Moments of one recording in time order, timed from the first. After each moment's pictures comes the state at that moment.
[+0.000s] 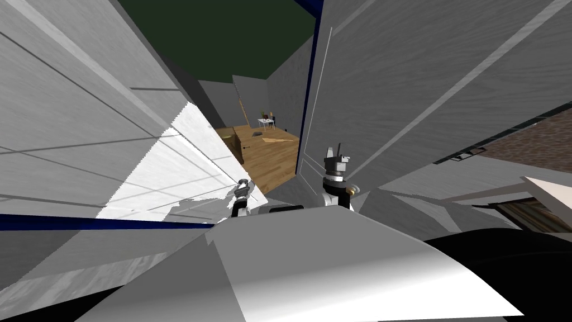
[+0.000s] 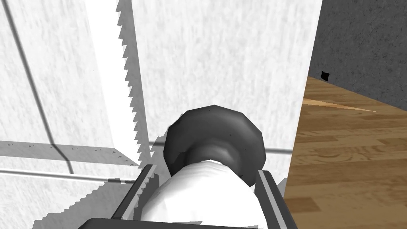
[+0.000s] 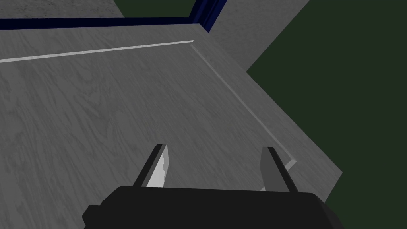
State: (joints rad) arm -0.05 0.31 -0.13 -0.65 0.59 -0.86 1.48
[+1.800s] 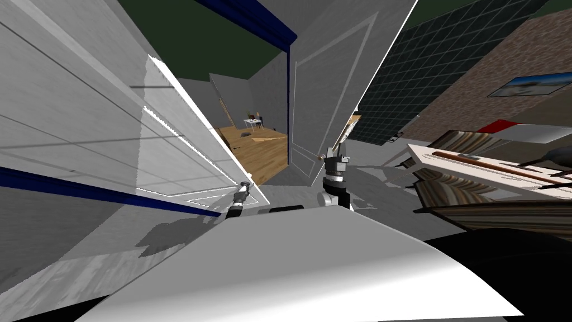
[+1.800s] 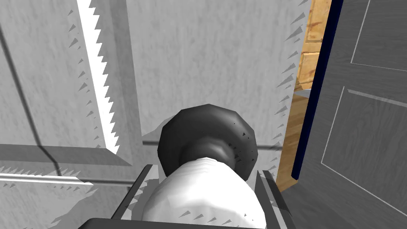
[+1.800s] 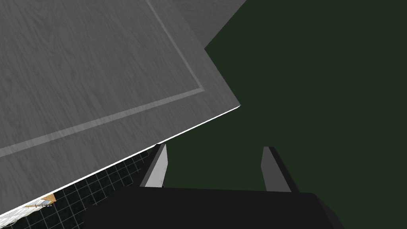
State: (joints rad) arm 0.04 0.47 -0.36 -0.69 0.49 -0.96 1.73
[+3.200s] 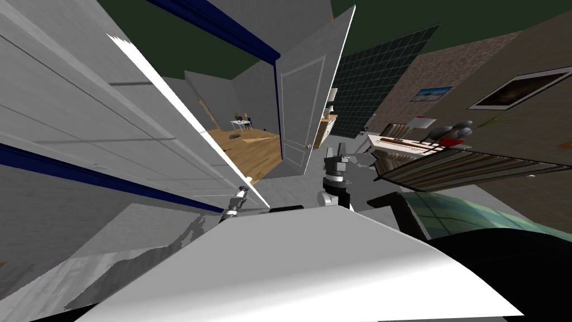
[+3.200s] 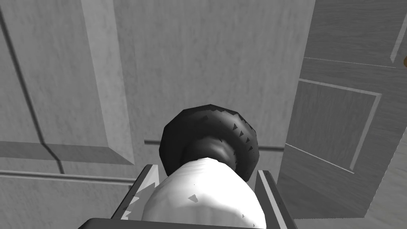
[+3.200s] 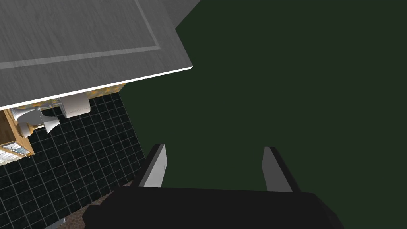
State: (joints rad) arm 0.12 0.55 -0.44 -0.68 0.44 -1.09 1.84
